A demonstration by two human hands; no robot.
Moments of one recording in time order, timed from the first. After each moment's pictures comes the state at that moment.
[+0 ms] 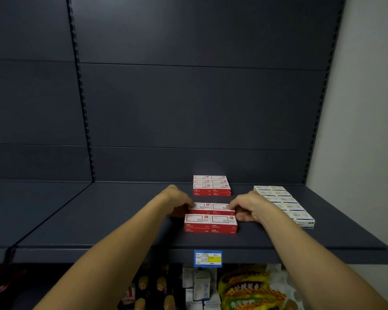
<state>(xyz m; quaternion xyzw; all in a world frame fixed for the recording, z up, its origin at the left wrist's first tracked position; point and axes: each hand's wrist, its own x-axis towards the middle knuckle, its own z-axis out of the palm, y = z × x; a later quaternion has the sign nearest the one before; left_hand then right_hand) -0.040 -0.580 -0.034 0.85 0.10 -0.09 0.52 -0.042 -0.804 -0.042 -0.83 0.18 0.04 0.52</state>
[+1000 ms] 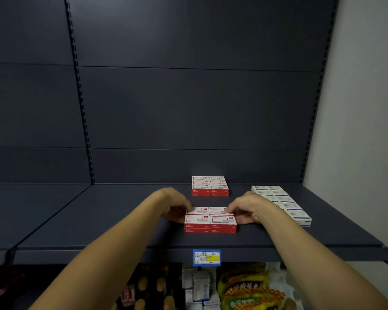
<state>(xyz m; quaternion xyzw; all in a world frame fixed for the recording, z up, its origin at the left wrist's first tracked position) -0.050 -0.577 -0.024 0.83 0.12 -0.21 0.50 -0.057 -0.806 -0.038 -0.81 0.12 0.10 0.56</state>
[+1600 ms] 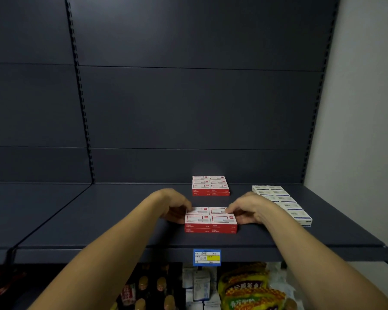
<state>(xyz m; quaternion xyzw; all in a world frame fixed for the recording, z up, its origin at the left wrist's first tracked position) -0.048 -0.575 -0.029 0.83 0.11 -0.19 0.51 -0.055 -0.809 -0.039 -0.80 0.12 0.12 0.58</state>
